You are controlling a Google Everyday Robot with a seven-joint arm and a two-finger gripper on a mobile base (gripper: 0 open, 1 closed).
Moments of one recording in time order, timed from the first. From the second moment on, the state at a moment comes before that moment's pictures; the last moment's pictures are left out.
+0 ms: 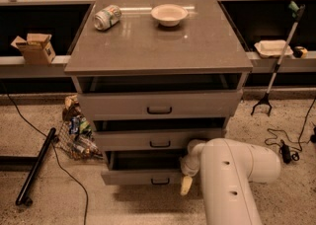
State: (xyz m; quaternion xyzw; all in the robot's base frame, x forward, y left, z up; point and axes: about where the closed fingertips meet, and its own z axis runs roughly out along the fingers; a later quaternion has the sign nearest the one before) arm 0.609 -0.130 0.153 -0.68 0.72 0.13 0.09
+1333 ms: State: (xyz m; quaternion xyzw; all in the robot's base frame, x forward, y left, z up) arm 0.542 -0.129 0.186 -0.65 0.74 0.17 0.02
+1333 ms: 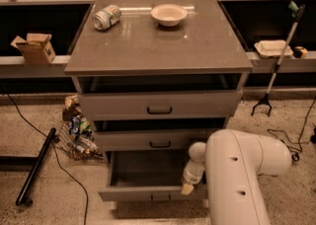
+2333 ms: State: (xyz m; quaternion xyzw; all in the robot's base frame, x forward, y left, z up) arm 0.514 -0.130 0.183 -0.63 0.75 0.19 0.04
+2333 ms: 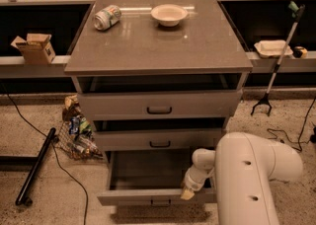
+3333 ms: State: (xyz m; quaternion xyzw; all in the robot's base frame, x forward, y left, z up) arm 0.514 -0.130 0.183 -0.63 0.75 0.19 0.04
